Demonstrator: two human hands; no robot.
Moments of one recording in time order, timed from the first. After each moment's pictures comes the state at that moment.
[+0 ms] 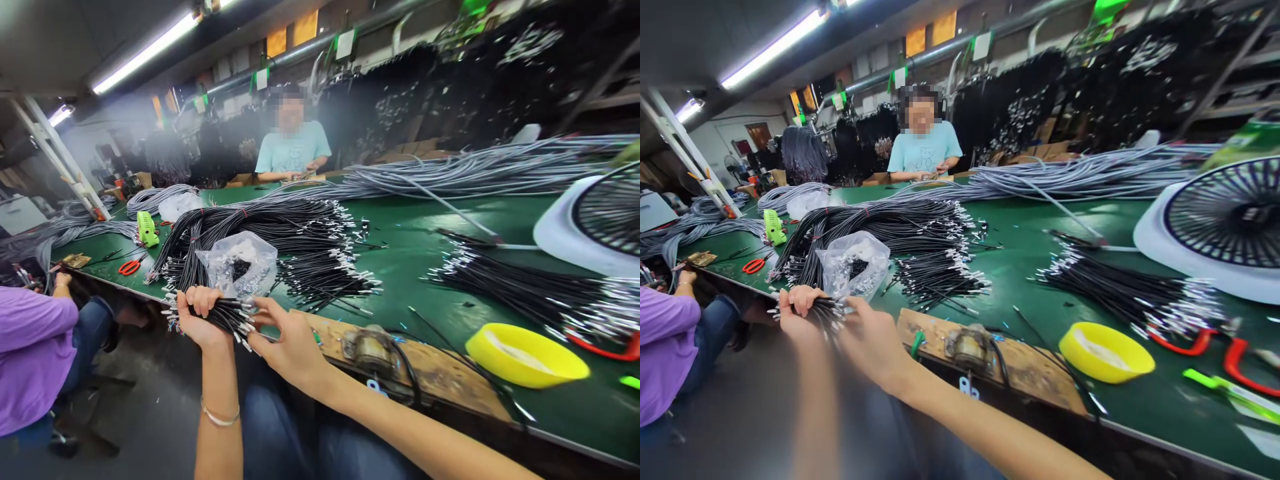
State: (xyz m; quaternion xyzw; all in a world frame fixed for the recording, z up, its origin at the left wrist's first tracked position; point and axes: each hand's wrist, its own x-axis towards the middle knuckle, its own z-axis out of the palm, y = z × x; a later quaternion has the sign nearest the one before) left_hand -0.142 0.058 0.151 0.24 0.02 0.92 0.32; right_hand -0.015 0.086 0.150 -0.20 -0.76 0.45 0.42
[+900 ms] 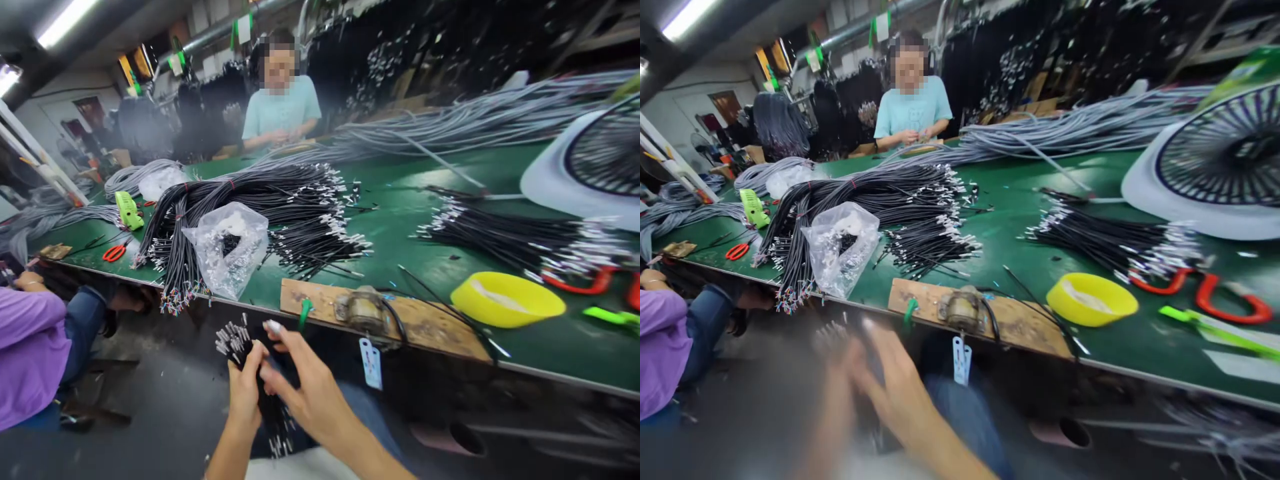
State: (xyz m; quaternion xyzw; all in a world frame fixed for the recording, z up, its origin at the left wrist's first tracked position) left_hand -0.067 -0.005 0.035 0.12 0.52 0.72 0.45; right_hand 0.029 0.038 0.059 -0.24 -0.79 0.41 0.38
